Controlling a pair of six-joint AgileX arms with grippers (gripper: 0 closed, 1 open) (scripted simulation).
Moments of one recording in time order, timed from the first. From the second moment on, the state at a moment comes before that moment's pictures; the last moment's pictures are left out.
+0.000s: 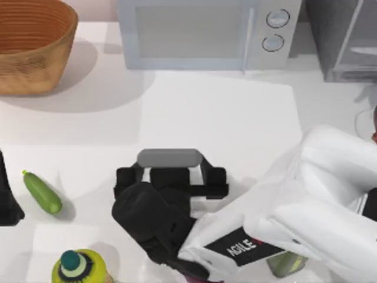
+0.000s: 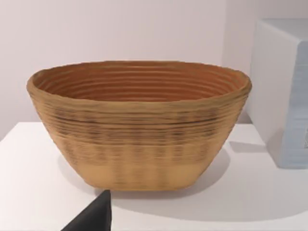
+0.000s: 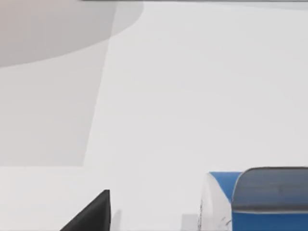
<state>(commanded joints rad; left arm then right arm) 0.00 0.00 0.00 0.00 0.00 0.00 1.05 2.34 1.16 0.59 1.01 0.52</state>
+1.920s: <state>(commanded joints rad) 0.00 0.00 0.00 0.00 0.00 0.00 1.06 2.15 1.23 0.32 1.00 0.52</state>
